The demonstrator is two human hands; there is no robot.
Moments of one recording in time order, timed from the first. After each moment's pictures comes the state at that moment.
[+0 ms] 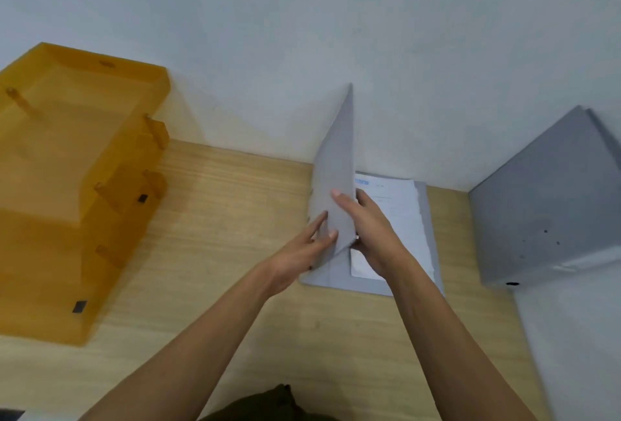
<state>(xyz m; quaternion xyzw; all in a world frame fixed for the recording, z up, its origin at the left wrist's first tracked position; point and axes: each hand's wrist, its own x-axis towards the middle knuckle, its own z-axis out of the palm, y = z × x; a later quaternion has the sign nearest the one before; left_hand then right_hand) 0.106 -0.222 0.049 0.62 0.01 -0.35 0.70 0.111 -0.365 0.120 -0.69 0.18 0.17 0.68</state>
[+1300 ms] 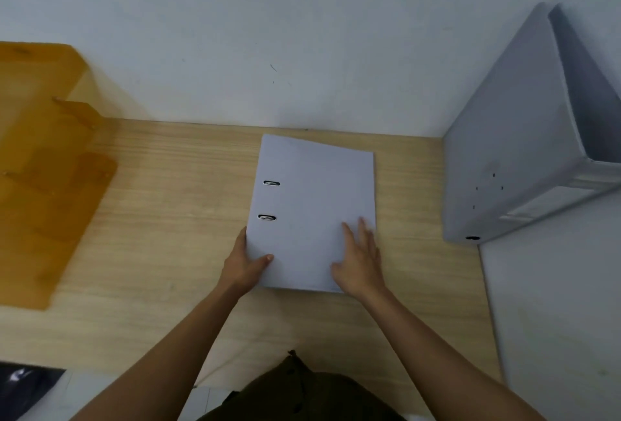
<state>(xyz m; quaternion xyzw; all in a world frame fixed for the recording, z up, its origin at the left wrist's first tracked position) 0.040 -0.305 -0.036 0.83 0.20 -0.20 0.48 0.030 -0.543 -0.049 -0.92 0.11 0.24 0.28</state>
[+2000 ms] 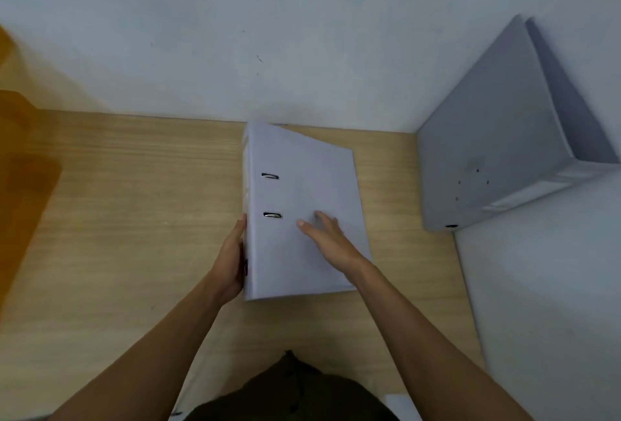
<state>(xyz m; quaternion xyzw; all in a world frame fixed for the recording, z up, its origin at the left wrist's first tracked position) 0.082 -0.287 -0.047 0.50 0.27 -0.36 0.74 0.068 -0.493 -0.004 -0.76 0.24 0.31 0.52</state>
